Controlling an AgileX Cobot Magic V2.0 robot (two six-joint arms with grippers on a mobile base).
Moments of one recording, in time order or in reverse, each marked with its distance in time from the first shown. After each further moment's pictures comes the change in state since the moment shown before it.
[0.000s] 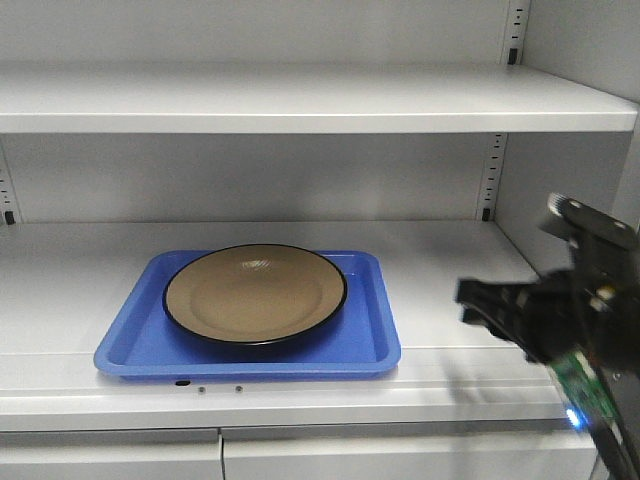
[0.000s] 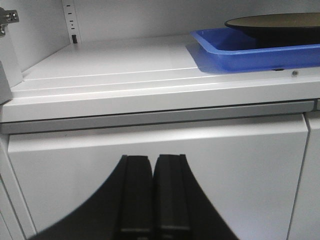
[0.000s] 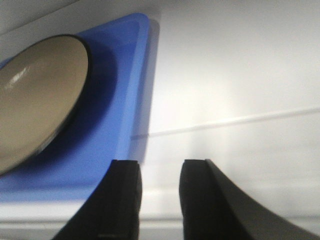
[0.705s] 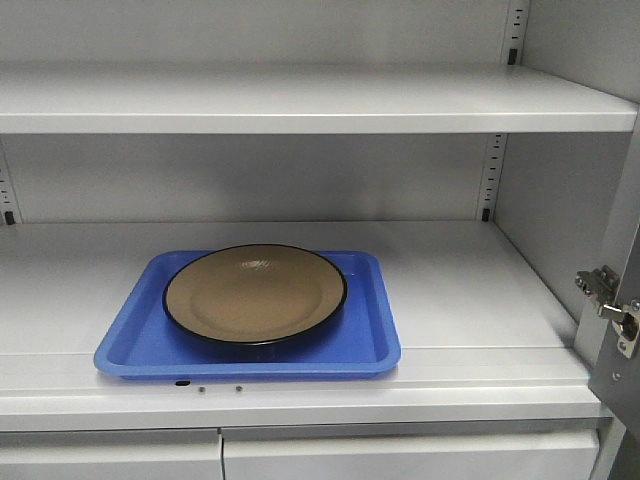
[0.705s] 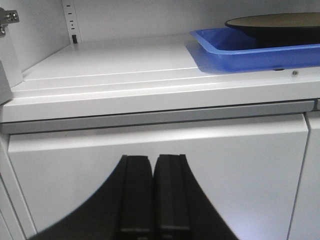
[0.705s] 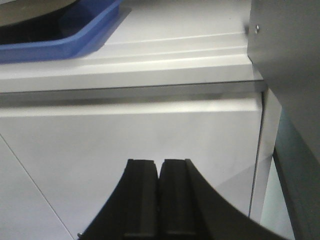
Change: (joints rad) left arm 0.000 0.000 0.000 0.001 0.000 0.000; right arm 0.000 -0.967 0.884 -0.292 -0.204 0.000
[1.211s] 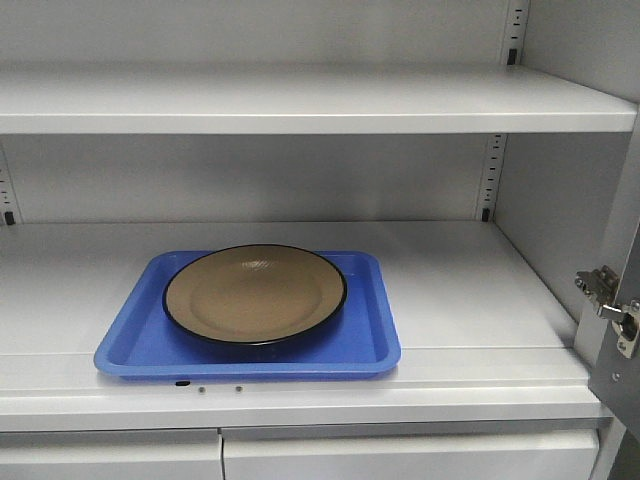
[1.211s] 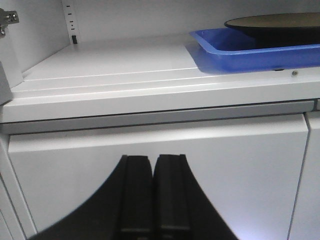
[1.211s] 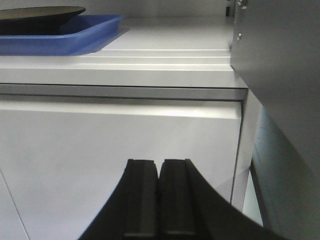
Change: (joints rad) left arm 0.000 0.000 0.000 0.001 0.001 0.000; right arm -0.033 -0.348 0.165 -0.104 0.032 0.000
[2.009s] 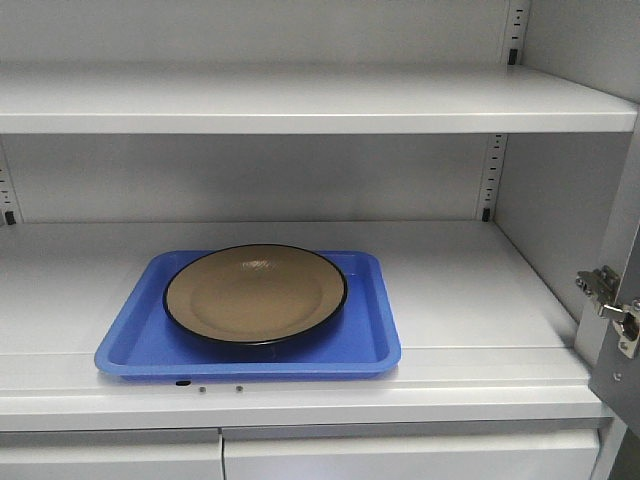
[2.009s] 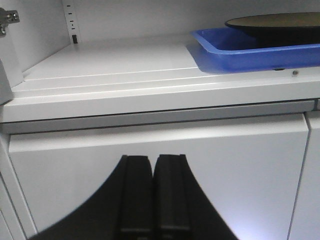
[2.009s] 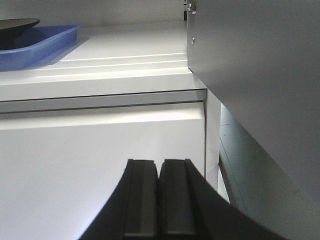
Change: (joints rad) left arm 0.000 0.000 0.000 0.000 0.000 0.000; right arm -0.133 0.000 0.000 0.039 -0.005 -0.003
